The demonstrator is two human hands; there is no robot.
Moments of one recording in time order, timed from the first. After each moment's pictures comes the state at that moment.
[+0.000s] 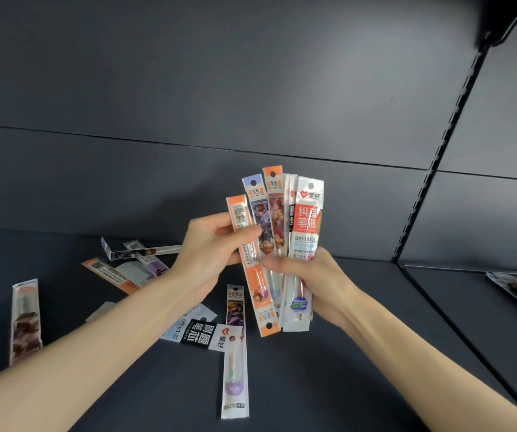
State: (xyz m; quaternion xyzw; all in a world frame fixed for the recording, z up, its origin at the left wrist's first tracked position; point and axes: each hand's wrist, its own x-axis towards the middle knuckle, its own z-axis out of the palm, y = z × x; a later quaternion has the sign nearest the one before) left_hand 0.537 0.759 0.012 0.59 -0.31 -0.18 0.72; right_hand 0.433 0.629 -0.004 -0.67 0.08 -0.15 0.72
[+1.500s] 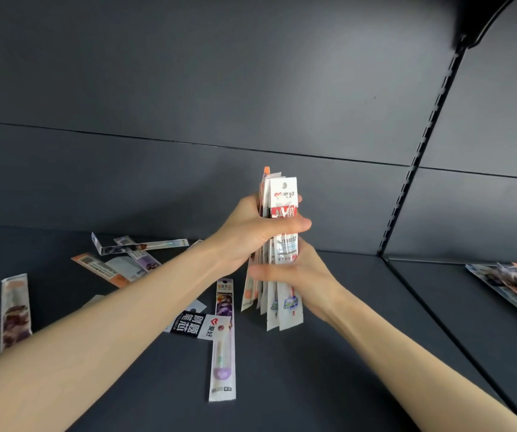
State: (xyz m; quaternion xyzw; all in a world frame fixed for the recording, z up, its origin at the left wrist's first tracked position) left_hand 0.513 0.718 0.037 0.61 -0.40 -0.23 0.65; right_hand 0.425 0.636 -0.006 -0.74 0.05 -0.19 0.64
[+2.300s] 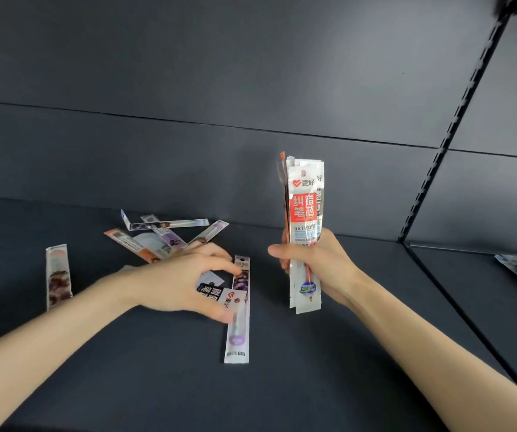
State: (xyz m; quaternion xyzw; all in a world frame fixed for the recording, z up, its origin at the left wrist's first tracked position) left_hand 0.539 0.829 -0.011 0.82 -0.53 -0.16 0.14; right_hand 0.419 0.634 -0.007 -0.77 0.14 -0.14 0.60
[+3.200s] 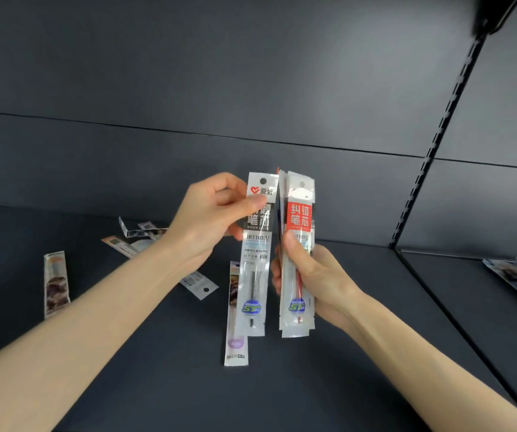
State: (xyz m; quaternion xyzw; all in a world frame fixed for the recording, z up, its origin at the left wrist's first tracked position) left_hand 0.505 0.782 0.044 0.60 -0.35 -0.13 0.71; right_hand 0.393 0.655 -0.003 -0.69 0.10 -0.12 0.71
